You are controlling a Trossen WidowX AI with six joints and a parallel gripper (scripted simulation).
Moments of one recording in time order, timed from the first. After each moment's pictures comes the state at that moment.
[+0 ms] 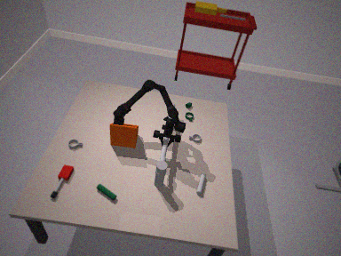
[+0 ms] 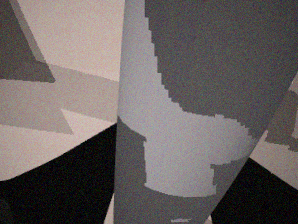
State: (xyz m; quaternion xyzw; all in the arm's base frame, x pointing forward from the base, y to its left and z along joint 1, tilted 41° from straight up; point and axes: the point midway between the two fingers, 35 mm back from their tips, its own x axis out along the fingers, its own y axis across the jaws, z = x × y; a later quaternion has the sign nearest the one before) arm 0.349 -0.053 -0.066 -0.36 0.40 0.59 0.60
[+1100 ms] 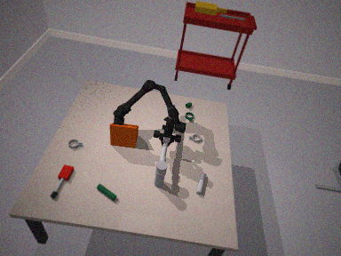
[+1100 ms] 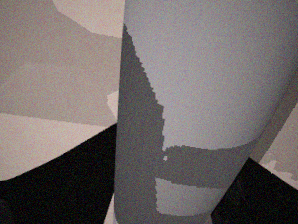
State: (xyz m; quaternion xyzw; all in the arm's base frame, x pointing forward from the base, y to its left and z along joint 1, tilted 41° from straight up) arm 0.349 -0.053 -0.066 -0.36 0.40 0.60 0.60
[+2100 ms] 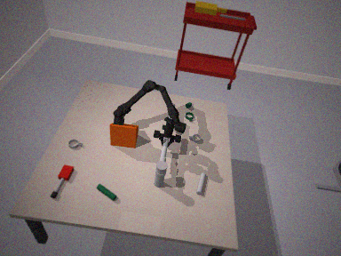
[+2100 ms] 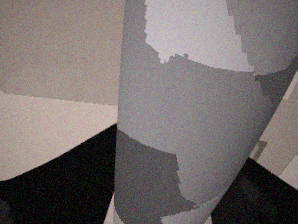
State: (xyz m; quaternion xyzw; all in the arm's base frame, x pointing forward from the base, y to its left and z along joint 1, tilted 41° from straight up) arm 0.349 -0.052 -0.067 -0.35 0.40 0.60 0.60
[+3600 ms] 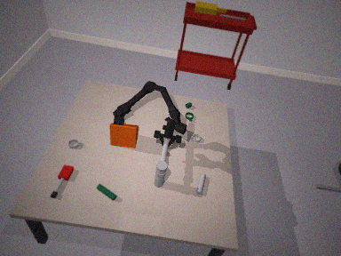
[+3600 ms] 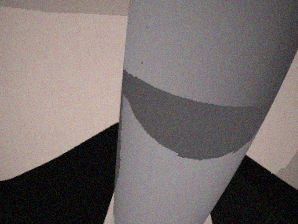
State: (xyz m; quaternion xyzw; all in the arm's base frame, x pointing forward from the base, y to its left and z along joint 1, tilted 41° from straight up) arm 0.351 -0.068 -0.066 -0.35 0.39 0.61 0.59
